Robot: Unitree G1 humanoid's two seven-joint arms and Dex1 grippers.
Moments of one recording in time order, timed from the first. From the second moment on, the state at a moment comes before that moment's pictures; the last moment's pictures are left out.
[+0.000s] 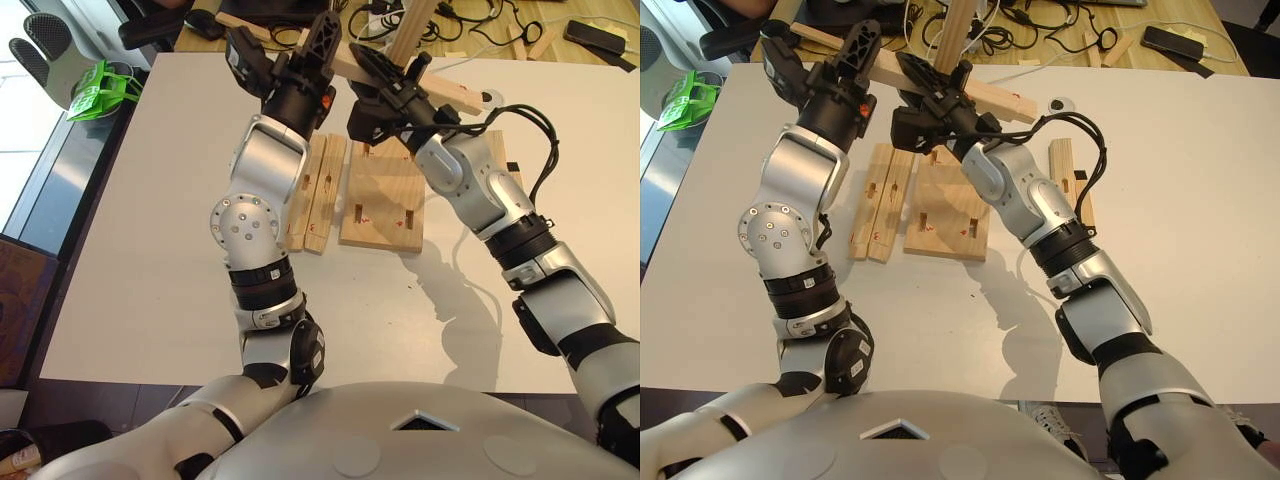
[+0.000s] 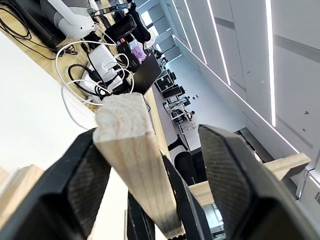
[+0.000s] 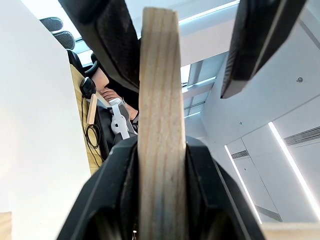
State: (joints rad) left arm -0.49 -0.18 0.25 -0.23 -1.02 0.64 0.39; right arm -0.71 -0.27 0.52 0.39 -0.66 -0.23 0.01
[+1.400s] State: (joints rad) left arm -0.55 0.03 0.19 -0.17 -0.82 0.45 0.42; right arm -0.50 -0.56 0.45 0.14 -0.40 -0.37 0.53
